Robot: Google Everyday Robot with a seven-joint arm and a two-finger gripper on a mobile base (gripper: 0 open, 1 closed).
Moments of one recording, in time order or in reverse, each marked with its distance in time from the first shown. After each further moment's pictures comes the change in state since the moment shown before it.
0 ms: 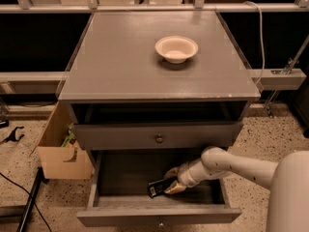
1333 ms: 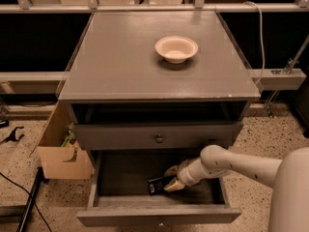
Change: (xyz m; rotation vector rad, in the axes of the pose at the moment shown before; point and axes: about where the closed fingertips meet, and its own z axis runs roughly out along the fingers) arm -0.013 -0.004 -0.011 0.037 0.025 0.050
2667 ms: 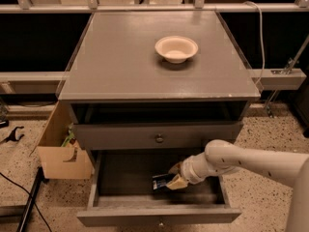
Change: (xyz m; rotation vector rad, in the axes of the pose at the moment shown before) arm -0.030 0.013 -0.052 0.045 0.054 0.149
